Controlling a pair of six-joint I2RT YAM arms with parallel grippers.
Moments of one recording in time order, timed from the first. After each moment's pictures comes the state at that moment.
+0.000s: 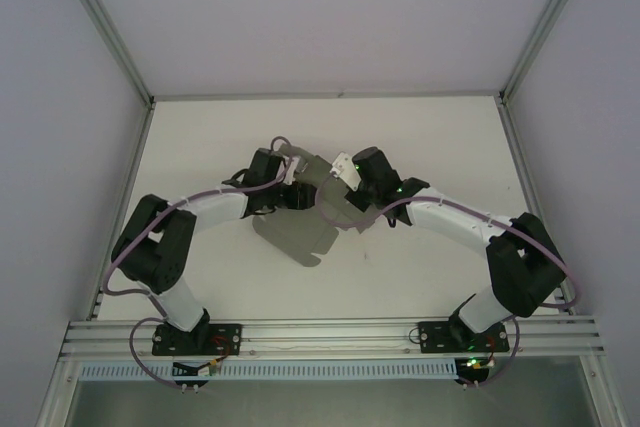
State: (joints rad) left arm -0.47 1.68 0.93 -0.06 0.41 -0.36; right arm 0.69 1.52 1.00 -0.25 0.18 -0.44
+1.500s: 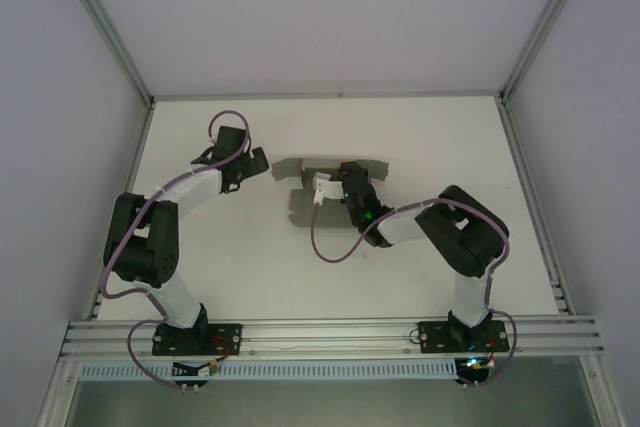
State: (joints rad) left arm -0.23 1.70 1.08 -0.26 -0.19 -0.52; right arm 0.77 1.89 0.80 0.83 0.58 -1.41
